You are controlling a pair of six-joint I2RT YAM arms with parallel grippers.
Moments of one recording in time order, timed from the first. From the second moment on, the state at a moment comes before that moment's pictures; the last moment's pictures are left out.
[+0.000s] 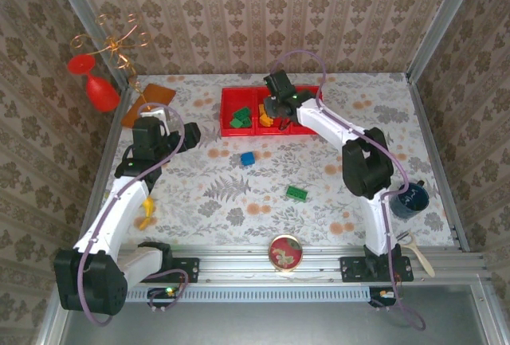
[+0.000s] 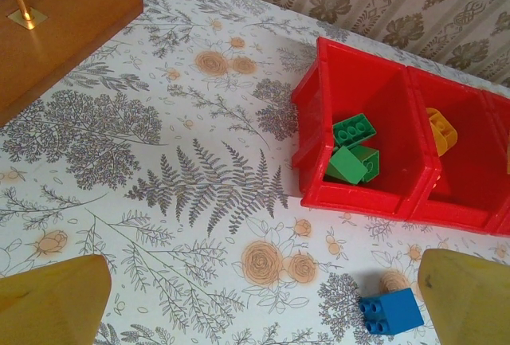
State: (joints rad) left arm -0.17 1.07 0.80 -0.26 0.08 -0.37; right arm 0.50 2.15 1.86 -0.55 0.22 0.28
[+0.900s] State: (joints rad) left arm -0.17 1.04 0.78 -0.27 0.08 -0.37; right arm 0.50 2.21 1.90 -0.56 0.23 0.26
